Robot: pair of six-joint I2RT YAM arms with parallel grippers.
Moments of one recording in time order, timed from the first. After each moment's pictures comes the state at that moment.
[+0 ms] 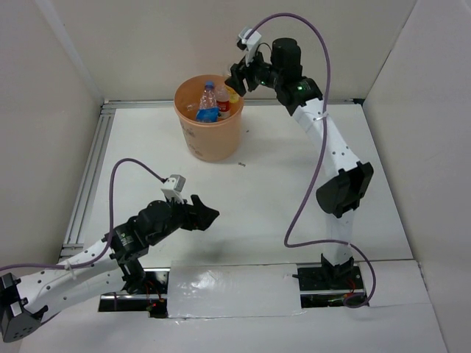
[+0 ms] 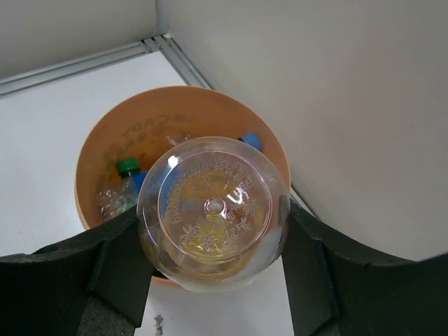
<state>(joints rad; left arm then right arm) -0.91 0.66 0.46 -0.14 -0.20 -0.73 0.42 1.97 2.25 -0.45 -0.45 -0.32</state>
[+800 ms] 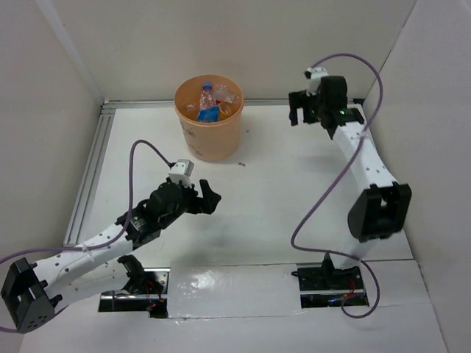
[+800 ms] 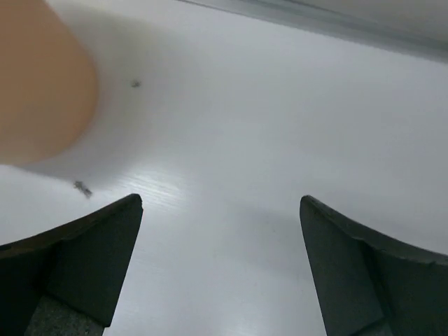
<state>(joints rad) -0.81 0.88 0.59 -0.09 -0.24 -0.58 0.14 1.70 1.67 -0.50 -0.12 -0.10</state>
